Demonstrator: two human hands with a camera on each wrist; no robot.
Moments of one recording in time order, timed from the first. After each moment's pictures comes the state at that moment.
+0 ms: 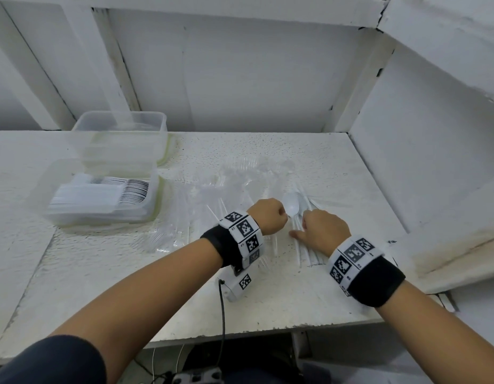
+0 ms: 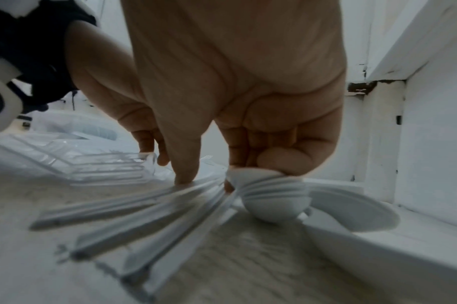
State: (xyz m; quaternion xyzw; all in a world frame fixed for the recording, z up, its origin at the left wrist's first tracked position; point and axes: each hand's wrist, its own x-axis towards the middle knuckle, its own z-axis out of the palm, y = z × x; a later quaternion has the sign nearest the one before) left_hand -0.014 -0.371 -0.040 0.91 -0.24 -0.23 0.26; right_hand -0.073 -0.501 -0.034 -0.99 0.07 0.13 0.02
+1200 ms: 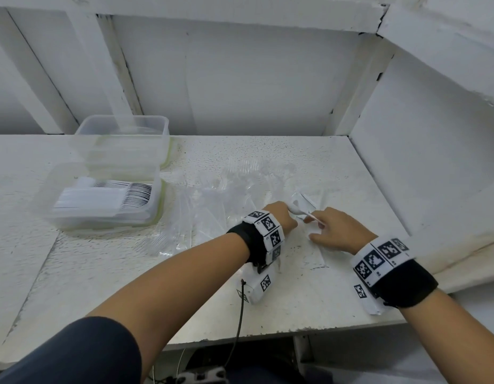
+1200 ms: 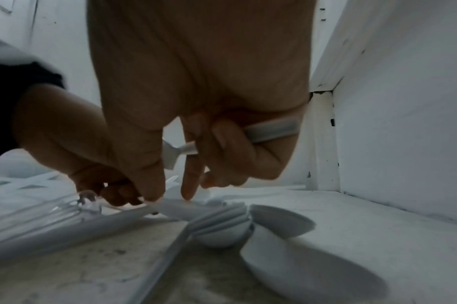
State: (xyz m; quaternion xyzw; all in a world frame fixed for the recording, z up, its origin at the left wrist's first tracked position) left_hand -0.014 -0.390 -0.044 0.89 -0.15 -0.26 0.35; right_hand -0.077 -0.532 -0.021 -0.98 0.03 0.16 0.15
